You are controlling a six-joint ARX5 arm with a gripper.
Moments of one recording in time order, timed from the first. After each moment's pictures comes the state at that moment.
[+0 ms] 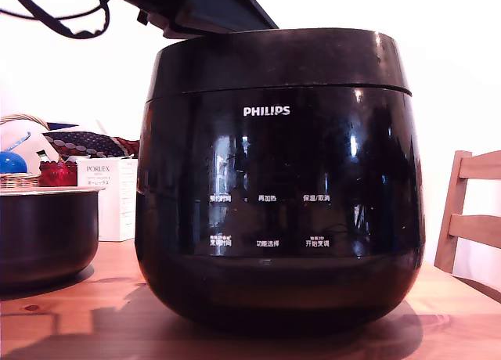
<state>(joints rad) -0.85 1.18 0.73 0.13 0.23 0.17</state>
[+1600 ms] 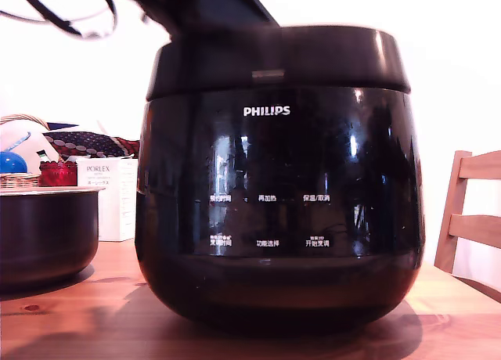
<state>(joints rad) -0.83 1.12 0.72 0.21 0.14 0.13</state>
